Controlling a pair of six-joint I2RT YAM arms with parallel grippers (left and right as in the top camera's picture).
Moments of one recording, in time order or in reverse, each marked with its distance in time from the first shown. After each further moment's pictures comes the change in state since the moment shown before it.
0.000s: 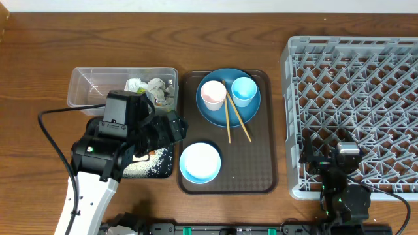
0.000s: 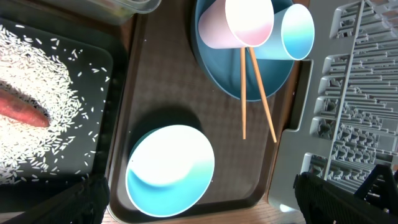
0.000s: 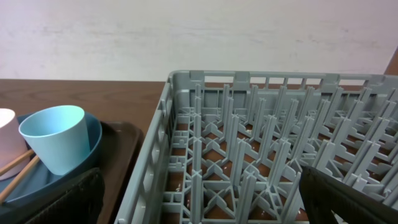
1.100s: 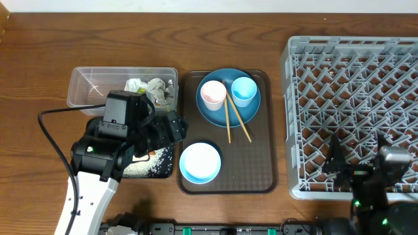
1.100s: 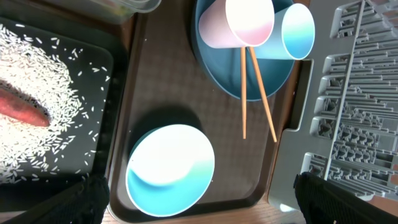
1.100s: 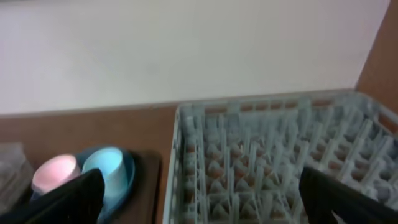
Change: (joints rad) left arm 0.000 0.000 0.000 -0.002 0.000 0.000; right arm 0.000 0.226 0.710 -0.581 0.007 0.108
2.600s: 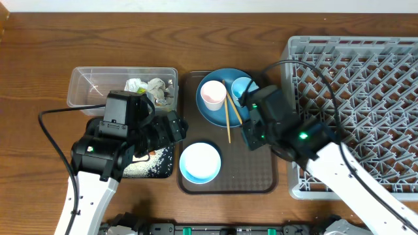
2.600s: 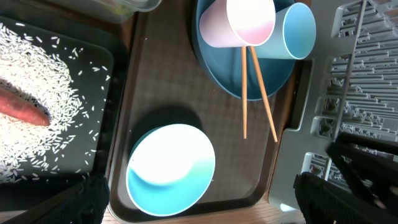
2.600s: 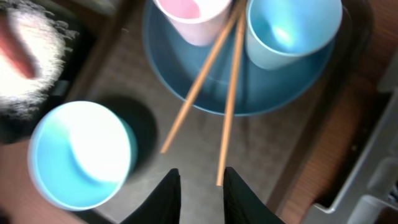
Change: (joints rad) left arm 0.000 0.002 0.000 -0.002 0.000 0.000; right arm 0.568 1.110 0.376 -0.113 -0.079 0.082
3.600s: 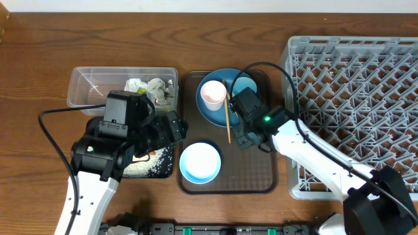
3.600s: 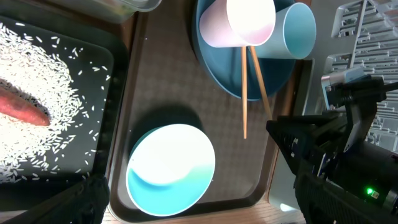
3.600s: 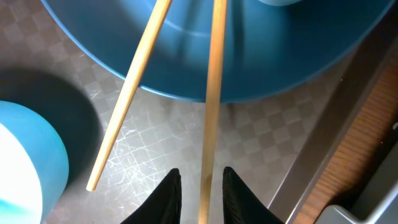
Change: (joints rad) left arm 0.000 0.000 0.000 0.000 0.000 0.000; right arm 0.008 0.275 0.000 0.019 0.062 0.027
